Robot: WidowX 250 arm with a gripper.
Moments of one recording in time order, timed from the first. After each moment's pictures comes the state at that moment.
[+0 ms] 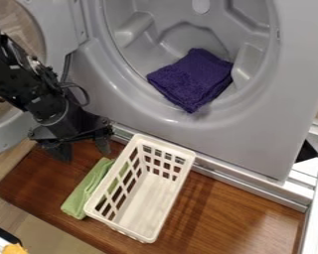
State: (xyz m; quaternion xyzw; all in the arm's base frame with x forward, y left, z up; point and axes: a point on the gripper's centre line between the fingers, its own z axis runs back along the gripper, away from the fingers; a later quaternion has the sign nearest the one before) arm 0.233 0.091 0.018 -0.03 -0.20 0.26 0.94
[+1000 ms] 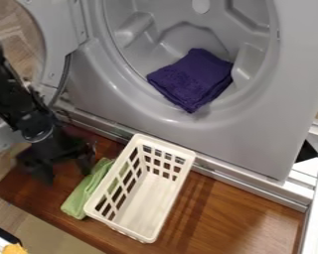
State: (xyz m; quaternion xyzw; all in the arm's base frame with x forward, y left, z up) arm 0.219 0.122 -0.035 -0.03 -0.11 0.31 0.94
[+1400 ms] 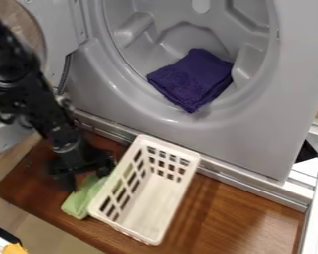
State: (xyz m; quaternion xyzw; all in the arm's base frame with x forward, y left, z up) arm 0.233 0.096 -0.061 -0.03 -0.09 0.27 0.96
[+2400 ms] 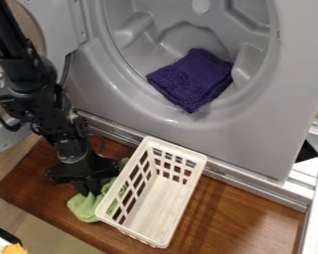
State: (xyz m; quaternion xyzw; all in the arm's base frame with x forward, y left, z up) arm 0.227 0.097 -0.074 0.00 -0.09 0.28 0.95
